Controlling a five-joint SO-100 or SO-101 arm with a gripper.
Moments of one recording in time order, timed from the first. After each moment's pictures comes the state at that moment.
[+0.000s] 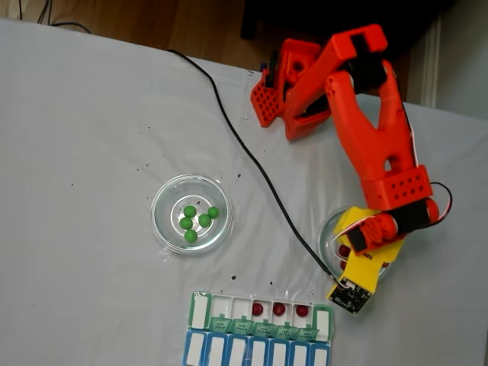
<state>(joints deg) -31.5 108.2 105.3 67.4 -36.8</state>
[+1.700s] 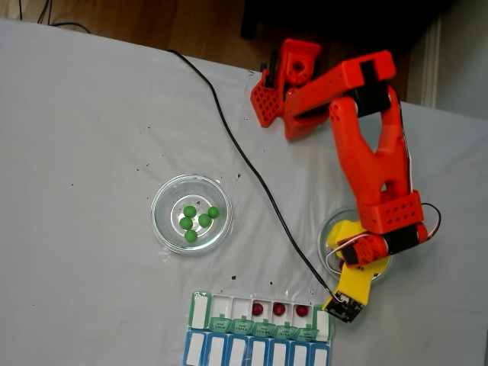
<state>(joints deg) -30.0 97.1 101.5 64.0 -40.9</state>
